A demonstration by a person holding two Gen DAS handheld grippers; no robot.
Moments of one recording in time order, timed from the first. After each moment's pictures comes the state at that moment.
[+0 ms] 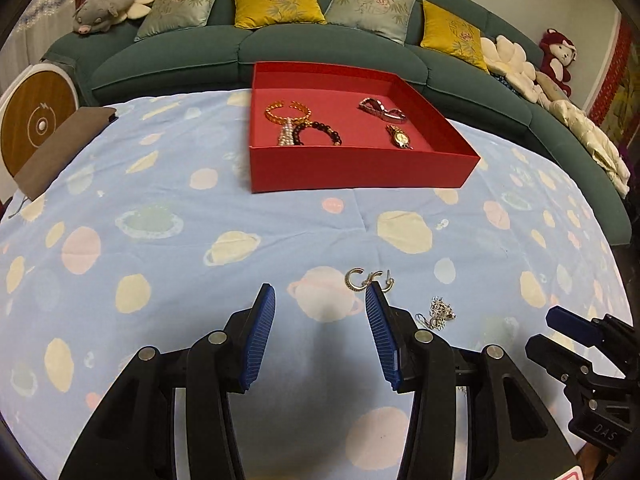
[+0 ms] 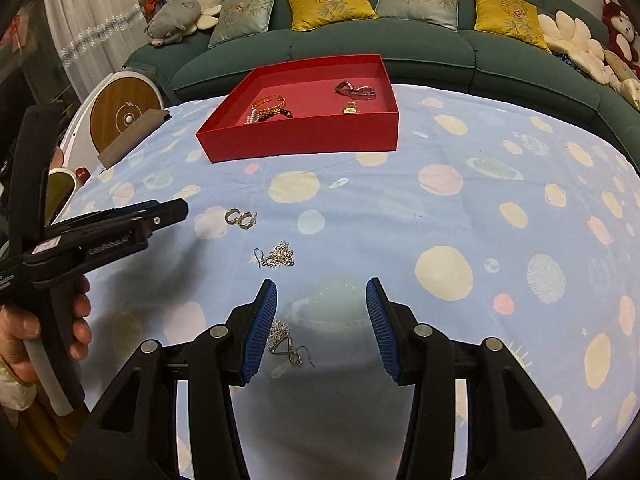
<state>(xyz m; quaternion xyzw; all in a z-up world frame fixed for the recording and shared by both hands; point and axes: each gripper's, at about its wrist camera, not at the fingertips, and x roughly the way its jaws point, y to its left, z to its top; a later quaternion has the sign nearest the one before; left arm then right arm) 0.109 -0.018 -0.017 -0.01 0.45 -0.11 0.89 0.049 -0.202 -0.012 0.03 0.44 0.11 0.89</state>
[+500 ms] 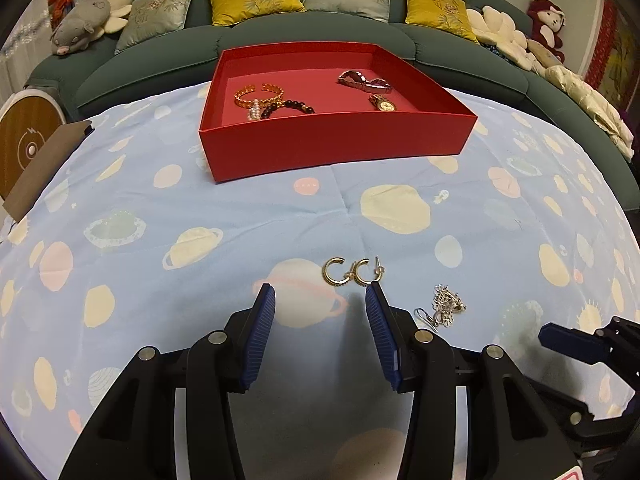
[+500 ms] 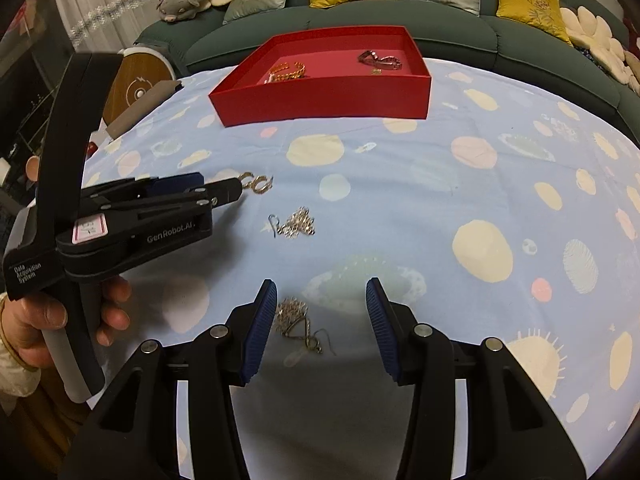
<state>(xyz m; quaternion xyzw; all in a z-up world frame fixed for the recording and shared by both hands) 0.116 -0.044 -0.039 0.03 0.46 -0.12 0.88 0.047 -0.190 -0.039 0.02 0.47 0.15 0.87</state>
